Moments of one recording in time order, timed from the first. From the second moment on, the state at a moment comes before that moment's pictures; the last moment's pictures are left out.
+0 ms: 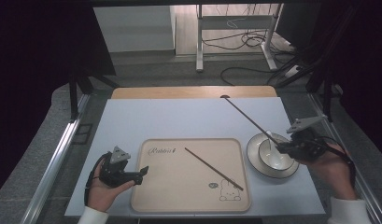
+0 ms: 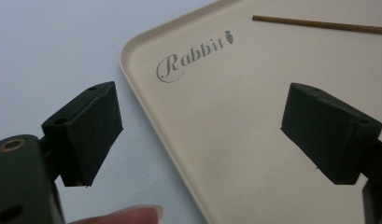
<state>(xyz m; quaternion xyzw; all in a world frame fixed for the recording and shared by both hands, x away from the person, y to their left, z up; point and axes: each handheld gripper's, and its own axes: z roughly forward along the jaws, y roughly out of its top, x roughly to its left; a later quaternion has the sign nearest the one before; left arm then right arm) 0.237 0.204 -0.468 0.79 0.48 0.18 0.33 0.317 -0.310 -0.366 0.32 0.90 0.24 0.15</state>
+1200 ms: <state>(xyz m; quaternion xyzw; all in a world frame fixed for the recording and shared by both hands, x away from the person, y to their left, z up) 0.236 0.203 -0.468 0.79 0.48 0.18 0.33 0.317 -0.206 -0.474 0.25 0.96 0.12 0.05</state>
